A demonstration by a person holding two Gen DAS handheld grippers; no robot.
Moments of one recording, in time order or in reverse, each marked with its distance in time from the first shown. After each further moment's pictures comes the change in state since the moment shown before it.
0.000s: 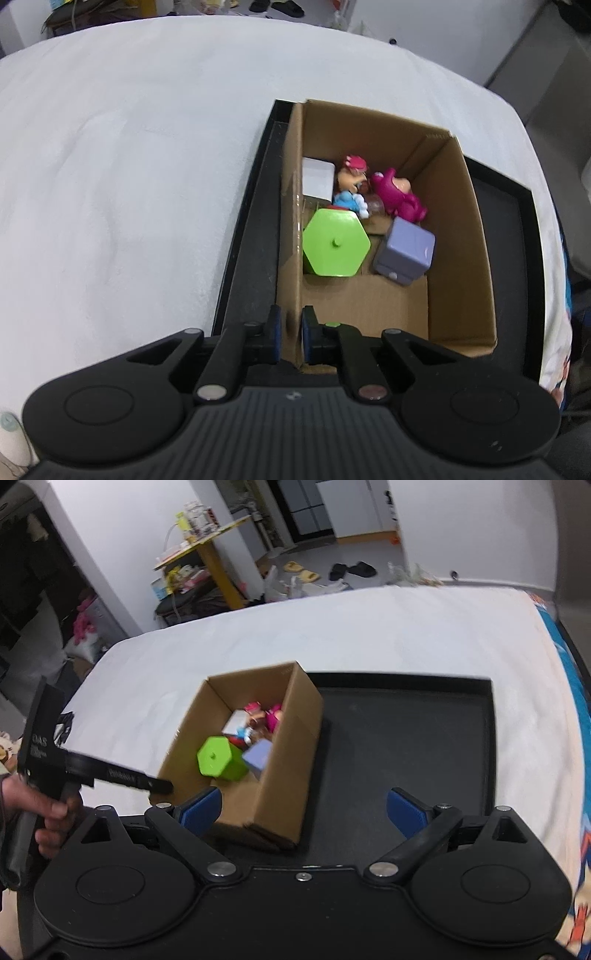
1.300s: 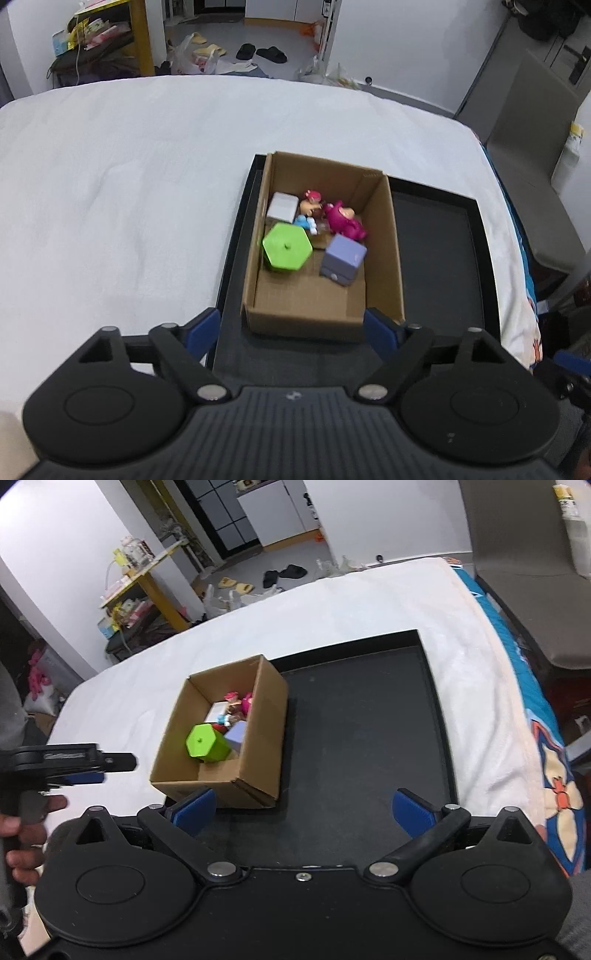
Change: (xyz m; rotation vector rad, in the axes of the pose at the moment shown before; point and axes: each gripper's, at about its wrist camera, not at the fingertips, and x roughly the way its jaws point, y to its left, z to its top) left arm -0.110 -0.037 -0.044 0.069 -0.140 0.003; right arm -0.055 0.023 -0.055 0.218 -0.041 -0.147
